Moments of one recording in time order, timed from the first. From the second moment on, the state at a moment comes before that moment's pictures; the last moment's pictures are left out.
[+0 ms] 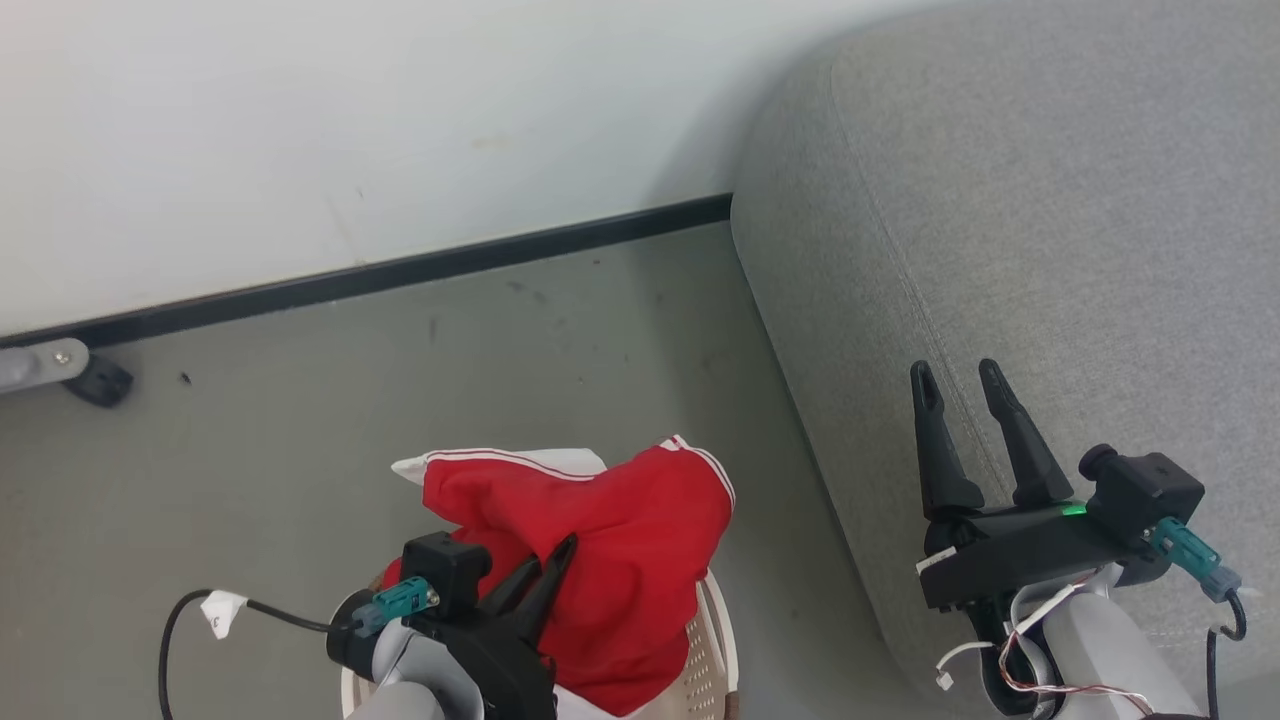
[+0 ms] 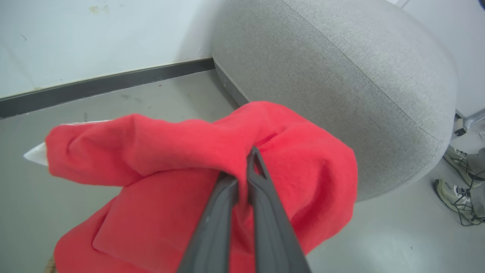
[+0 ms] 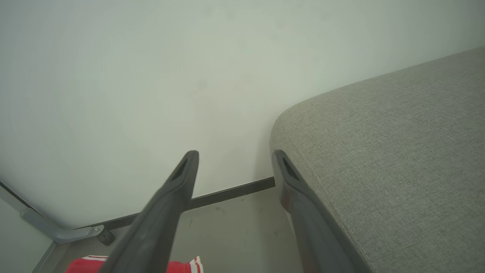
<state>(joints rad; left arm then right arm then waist) -0.52 0.16 -0.75 0.70 -0.71 -0.13 -0.20 -0.42 -0.10 0.25 0.34 0.45 0.06 -0.26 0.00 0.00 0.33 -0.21</state>
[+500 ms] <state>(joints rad) -0.46 0.21 -0.76 0.49 -0.86 -0.13 -0.21 -0.32 -0.10 0.23 0.36 0.46 0.10 -0.26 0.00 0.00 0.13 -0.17</state>
